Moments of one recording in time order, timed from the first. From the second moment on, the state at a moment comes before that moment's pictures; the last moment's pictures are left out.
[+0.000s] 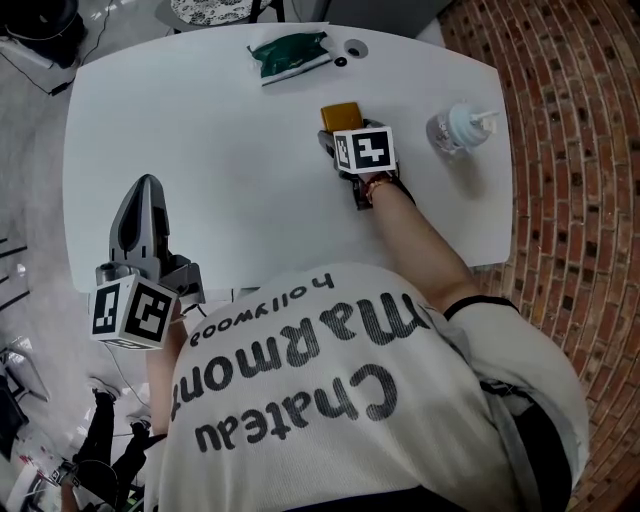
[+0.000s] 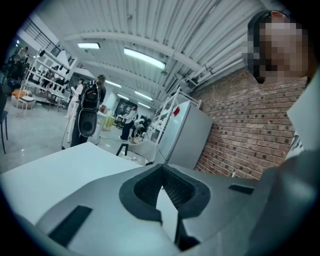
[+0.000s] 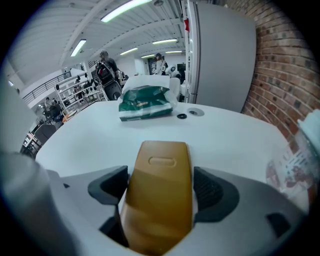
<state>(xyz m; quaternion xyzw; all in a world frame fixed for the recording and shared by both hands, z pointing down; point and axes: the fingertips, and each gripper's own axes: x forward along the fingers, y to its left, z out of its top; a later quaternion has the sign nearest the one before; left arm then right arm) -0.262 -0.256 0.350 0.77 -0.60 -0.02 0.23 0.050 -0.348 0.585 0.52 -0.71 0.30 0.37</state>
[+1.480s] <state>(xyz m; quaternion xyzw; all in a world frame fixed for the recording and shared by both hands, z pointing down) -0.258 -0.187 0.307 0.80 -0.57 -0.05 0.19 0.041 -0.272 0.551 0.54 -0.71 0.33 0.29</state>
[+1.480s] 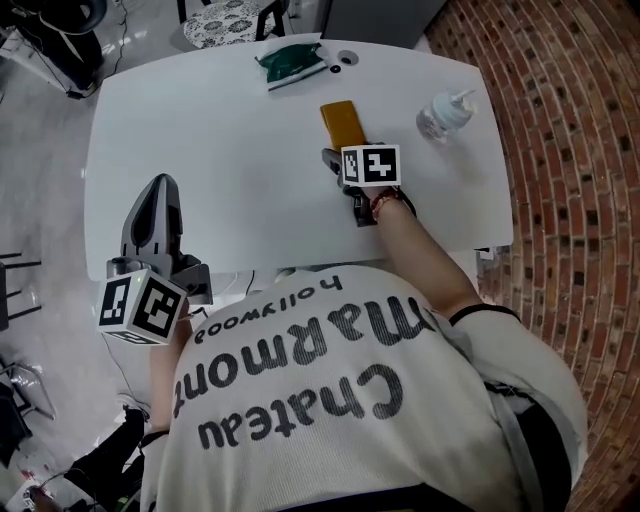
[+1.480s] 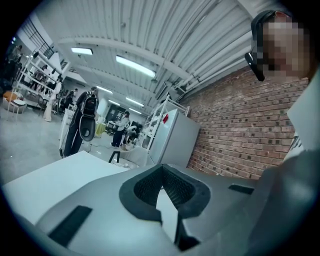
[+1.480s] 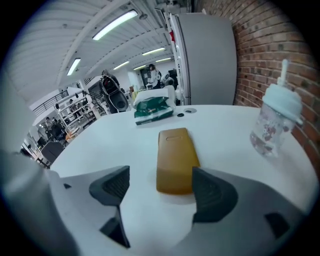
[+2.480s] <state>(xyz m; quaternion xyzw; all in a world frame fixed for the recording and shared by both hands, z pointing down) -0.240 -0.110 0.269 0.83 -0.54 -0.06 0.14 -0.023 -0.179 0.448 0.49 -0.80 0.29 0.19</state>
